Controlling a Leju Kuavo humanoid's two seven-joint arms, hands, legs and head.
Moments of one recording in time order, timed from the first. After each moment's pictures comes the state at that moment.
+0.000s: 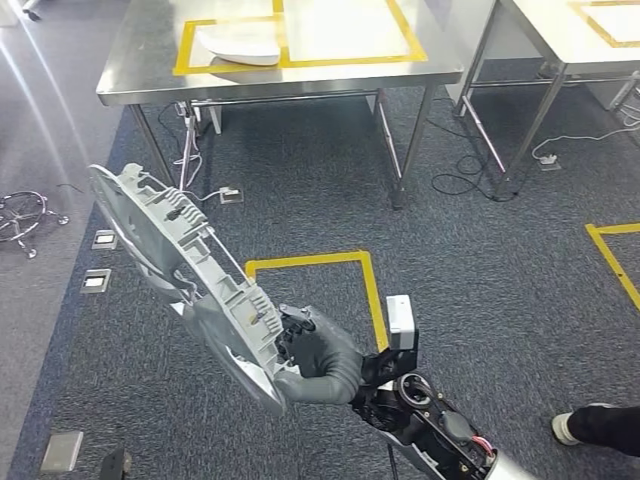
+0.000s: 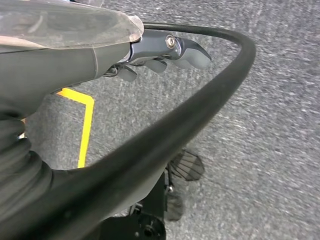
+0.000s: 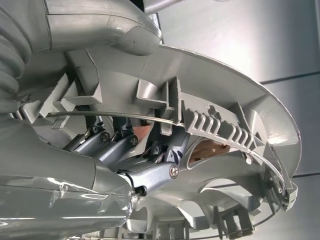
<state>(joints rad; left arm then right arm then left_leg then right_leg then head) -0.09 0.16 -0.82 -0.22 1.27 0.24 -0.25 -0.43 0.05 0.92 -1.40 -0.53 0.56 -0.39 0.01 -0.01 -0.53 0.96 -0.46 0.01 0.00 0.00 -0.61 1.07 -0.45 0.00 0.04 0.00</state>
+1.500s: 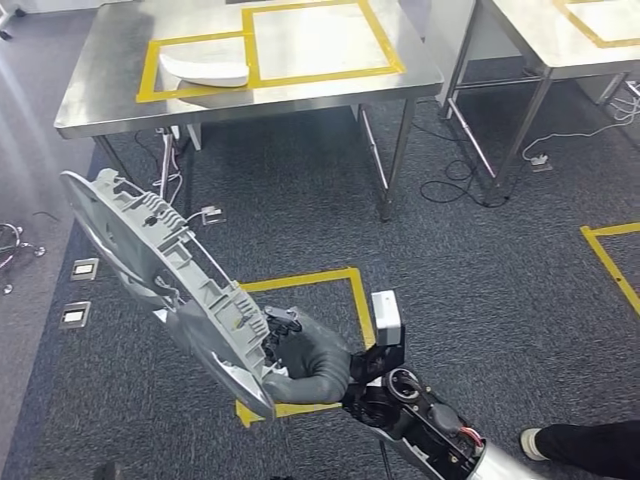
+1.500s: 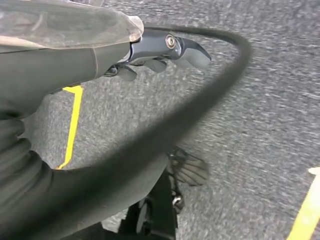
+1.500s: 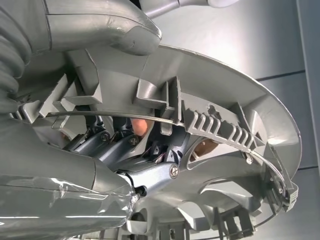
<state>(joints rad) -0.09 0.16 -0.83 -0.22 1.29 0.25 -0.24 -0.43 0.05 0.93 -1.40 -0.55 0.58 -0.39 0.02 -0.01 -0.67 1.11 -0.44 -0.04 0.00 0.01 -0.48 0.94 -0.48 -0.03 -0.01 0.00</state>
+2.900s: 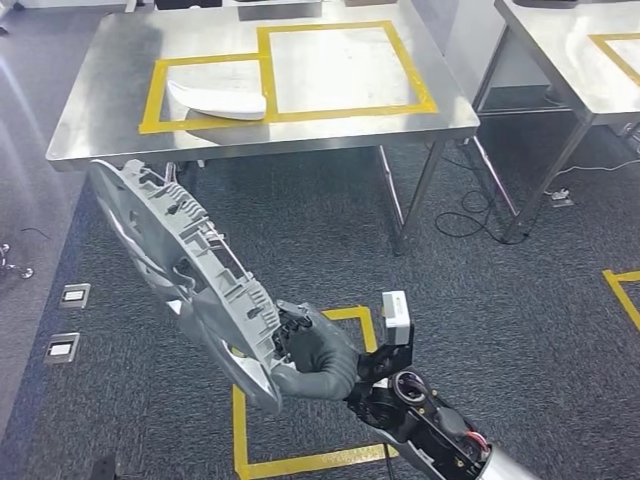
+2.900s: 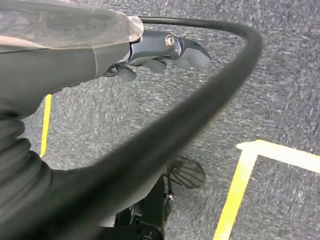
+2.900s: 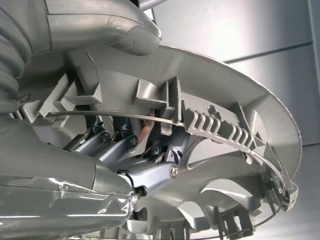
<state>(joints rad) -0.09 0.16 -0.83 -0.22 1.26 0.23 -0.25 -0.42 0.04 0.92 -1.39 -0.56 0.54 -0.40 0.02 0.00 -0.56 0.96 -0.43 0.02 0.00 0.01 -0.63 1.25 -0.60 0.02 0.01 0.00</state>
